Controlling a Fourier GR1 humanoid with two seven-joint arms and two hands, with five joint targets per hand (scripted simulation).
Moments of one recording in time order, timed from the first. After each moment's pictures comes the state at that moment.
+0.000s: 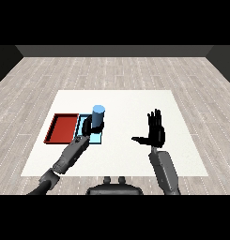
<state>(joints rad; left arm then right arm) -0.59 0.21 -0.46 -0.88 0.56 0.46 -0.51 -0.15 -0.09 0.14 -1.67 -0.41 -0.23 -0.27</state>
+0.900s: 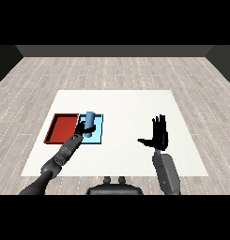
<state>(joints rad) -0.78 0.22 -0.54 -0.27 0.35 0.53 -0.06 -0.09 -0.09 0.06 -1.59 -0.48 -0.15 -0.32</state>
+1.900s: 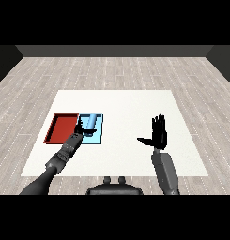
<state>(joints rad) -0.87 0.17 -0.40 -0.04 0.37 0.52 -0.06 -0.11 -0.07 0.04 -1.53 -0.45 -0.13 -0.35</state>
